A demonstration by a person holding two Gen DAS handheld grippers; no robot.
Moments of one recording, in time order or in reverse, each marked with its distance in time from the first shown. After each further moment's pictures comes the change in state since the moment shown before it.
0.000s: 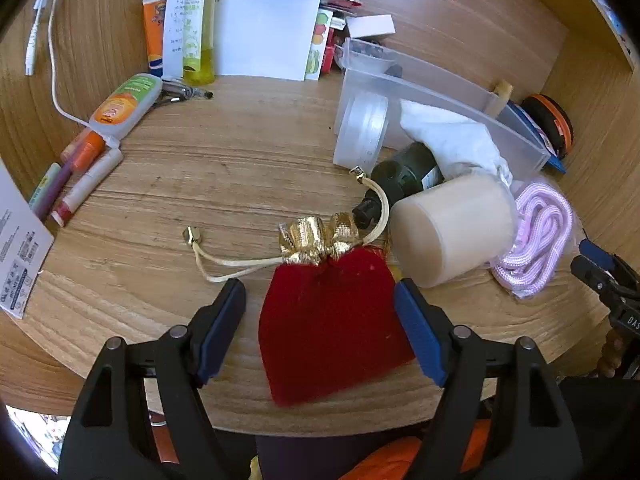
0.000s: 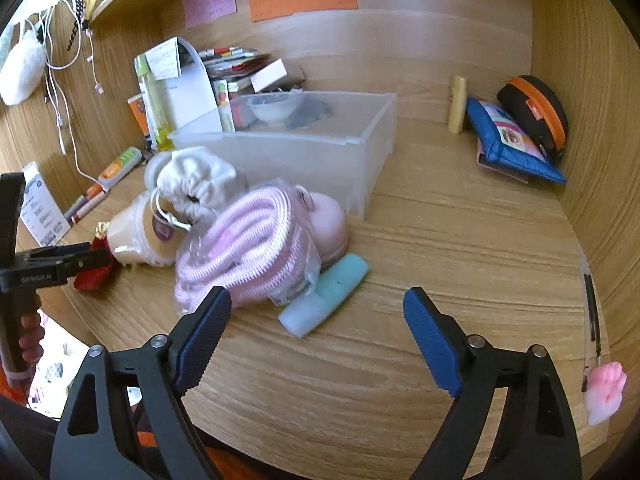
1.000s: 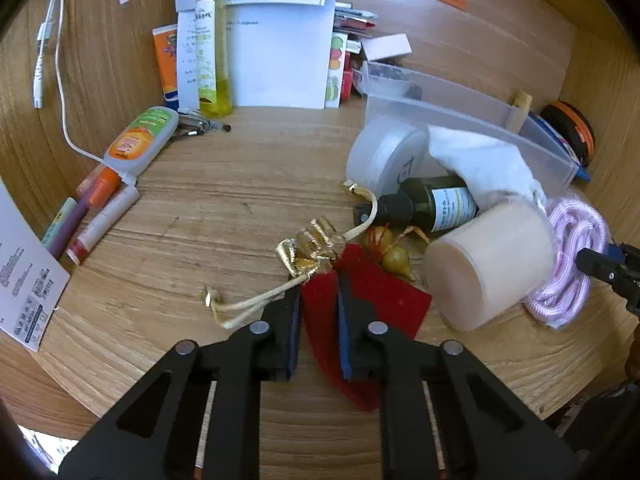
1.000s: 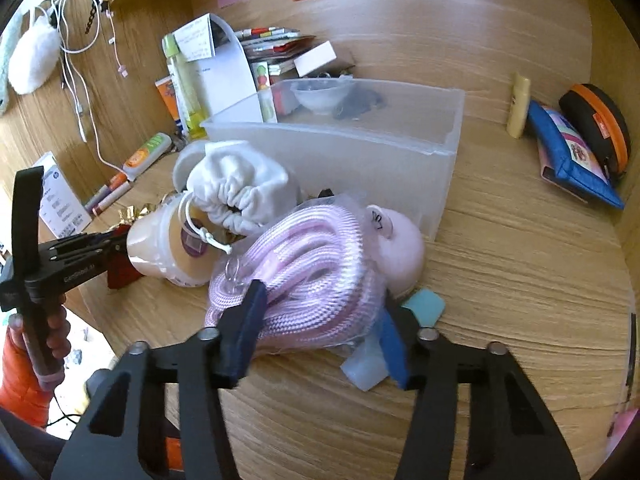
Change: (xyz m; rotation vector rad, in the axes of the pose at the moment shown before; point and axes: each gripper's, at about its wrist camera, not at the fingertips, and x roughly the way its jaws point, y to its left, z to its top) left arm 0.007 0.007 0.013 0.029 -0.105 0.095; right arm 0.033 0.029 0.022 -0.051 0.047 0.125
